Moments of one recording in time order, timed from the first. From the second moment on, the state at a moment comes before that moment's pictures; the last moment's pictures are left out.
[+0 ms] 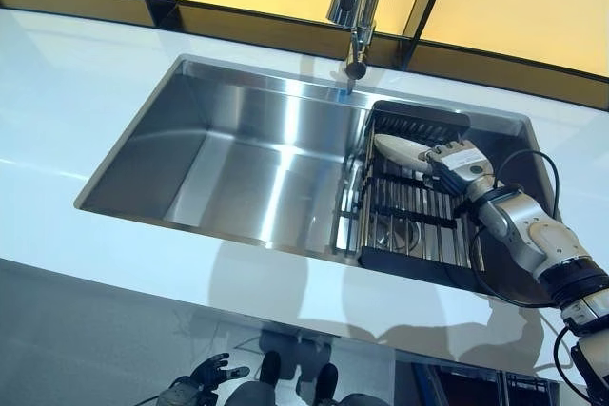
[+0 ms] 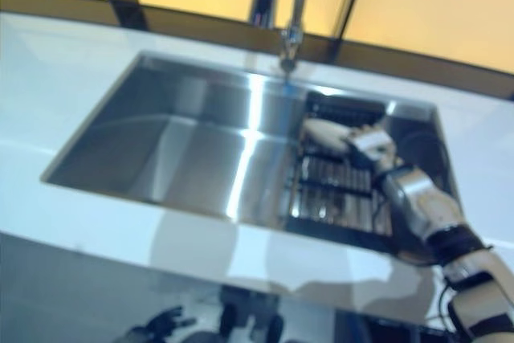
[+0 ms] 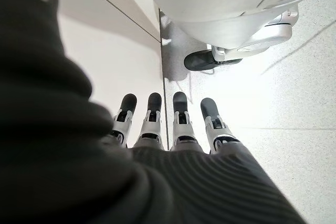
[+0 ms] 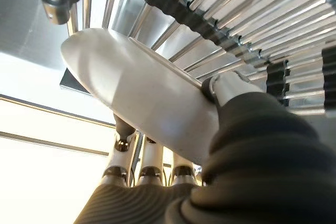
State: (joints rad) left arm 0.00 0.33 -0.31 1.05 -0.15 -0.06 -0.13; right arm -0.60 -0.86 0.43 0.44 -0.81 -0.15 -0.16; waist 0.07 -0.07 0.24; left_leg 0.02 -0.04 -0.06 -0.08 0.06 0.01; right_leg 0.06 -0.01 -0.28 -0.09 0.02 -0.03
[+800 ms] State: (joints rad) left arm 0.07 0.28 -0.28 1.05 -0.15 -0.07 -0.13; right arm -0.46 -0.98 0.14 0.24 -0.78 -0.12 -0.30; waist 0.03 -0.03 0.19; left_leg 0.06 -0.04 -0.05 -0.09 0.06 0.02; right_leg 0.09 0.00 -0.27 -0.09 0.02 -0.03
